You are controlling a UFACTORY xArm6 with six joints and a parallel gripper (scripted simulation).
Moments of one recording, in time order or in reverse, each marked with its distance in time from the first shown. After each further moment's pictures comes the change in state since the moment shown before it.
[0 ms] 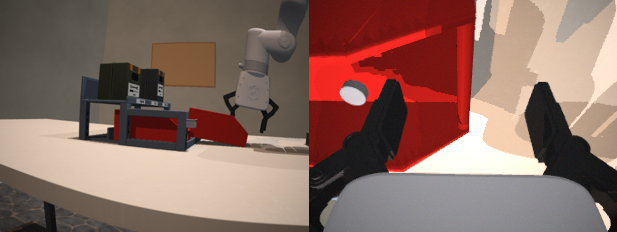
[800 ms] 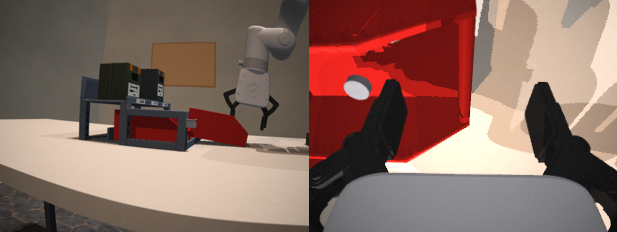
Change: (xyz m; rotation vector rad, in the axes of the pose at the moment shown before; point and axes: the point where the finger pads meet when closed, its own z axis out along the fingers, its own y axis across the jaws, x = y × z) arm 0.000 -0.001 -0.008 -0.001 0.000 0.000
